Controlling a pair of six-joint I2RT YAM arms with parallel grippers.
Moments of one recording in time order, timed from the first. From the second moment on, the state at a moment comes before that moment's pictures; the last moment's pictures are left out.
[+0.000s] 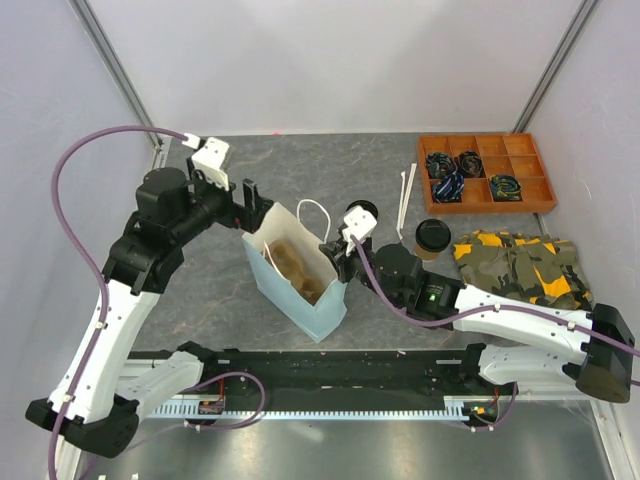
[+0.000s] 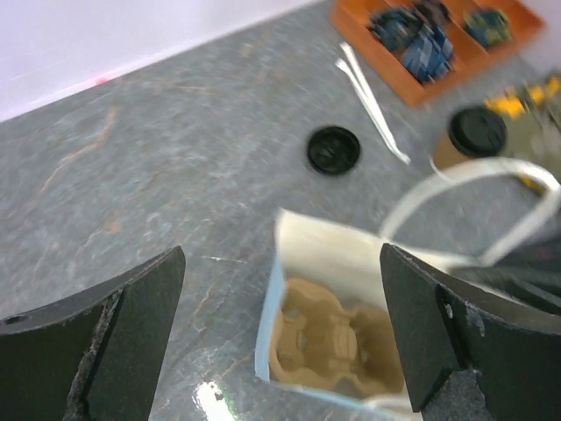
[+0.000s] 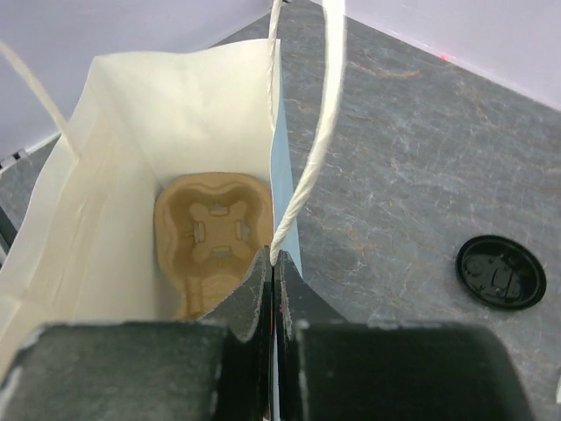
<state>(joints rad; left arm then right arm) -0.43 0.96 1.30 -0.62 0.16 -0.01 1.12 1.13 0.82 0.19 0.34 0.12</state>
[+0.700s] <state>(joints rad) -0.29 0.80 1.13 -0.57 0.27 0.03 1.17 0.99 0.73 0.29 0.04 -0.34</state>
